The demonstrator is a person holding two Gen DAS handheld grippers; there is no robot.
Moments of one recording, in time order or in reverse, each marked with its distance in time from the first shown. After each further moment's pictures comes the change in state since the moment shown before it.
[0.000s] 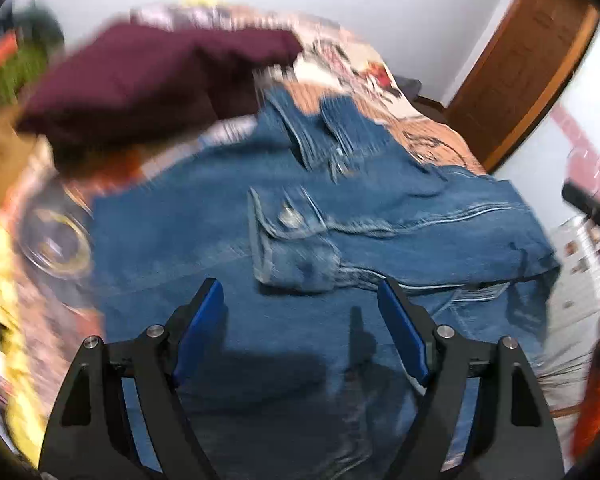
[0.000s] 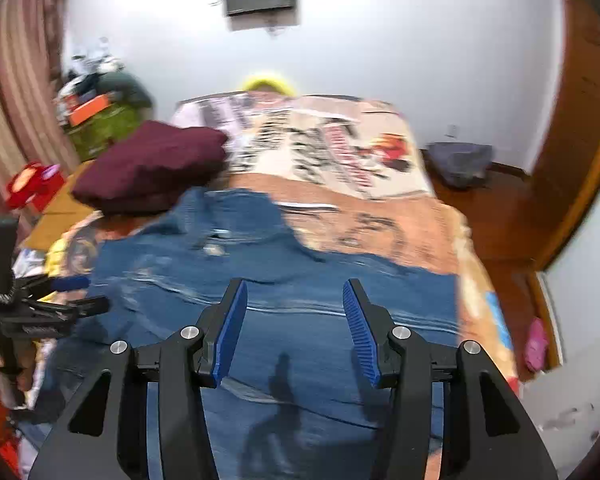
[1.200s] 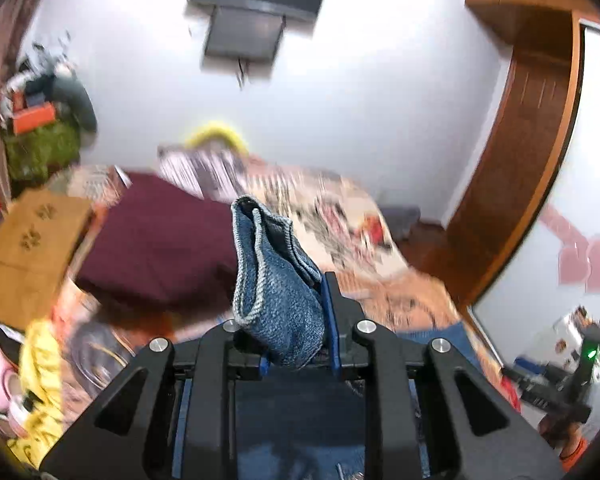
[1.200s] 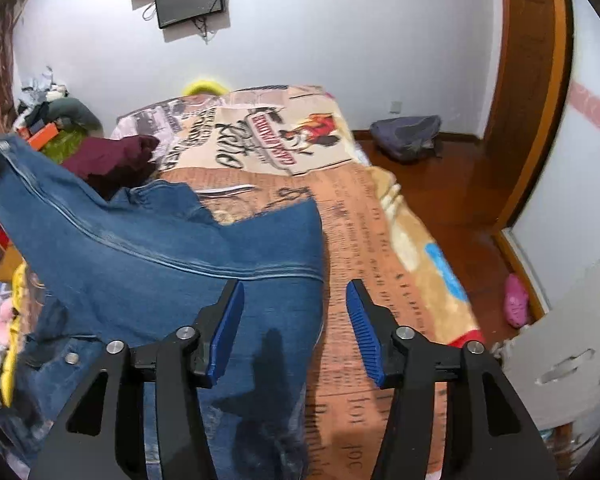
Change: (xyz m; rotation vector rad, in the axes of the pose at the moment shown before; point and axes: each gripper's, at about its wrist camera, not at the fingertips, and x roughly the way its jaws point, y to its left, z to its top) left arm -0.149 -0.019 0.069 0.005 -0.543 0.069; right arm 0.002 -0.062 -0.032 0.153 0.009 -0.071
